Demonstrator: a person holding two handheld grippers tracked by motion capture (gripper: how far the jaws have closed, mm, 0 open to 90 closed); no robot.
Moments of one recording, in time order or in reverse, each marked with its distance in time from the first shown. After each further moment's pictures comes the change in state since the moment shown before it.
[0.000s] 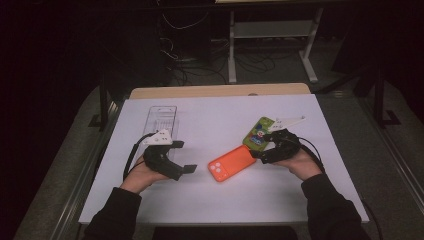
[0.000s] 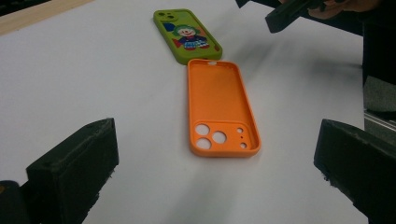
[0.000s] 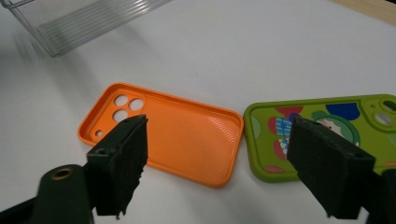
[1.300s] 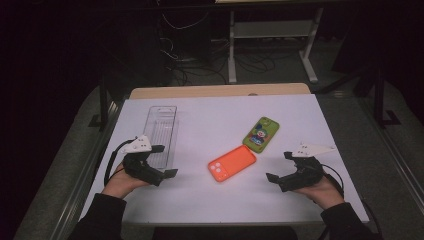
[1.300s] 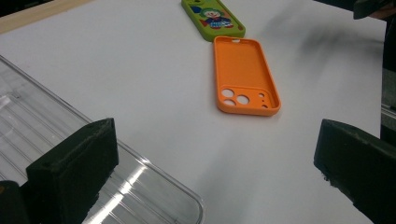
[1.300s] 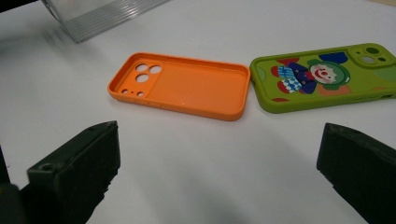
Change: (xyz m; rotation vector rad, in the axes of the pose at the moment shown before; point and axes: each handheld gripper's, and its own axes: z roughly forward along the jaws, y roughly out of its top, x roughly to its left) left arm 0.010 -0.031 -0.043 0.004 0.077 -0.007; right arm 0.019 -0.068 -0.043 -0.105 -0.014 0.049
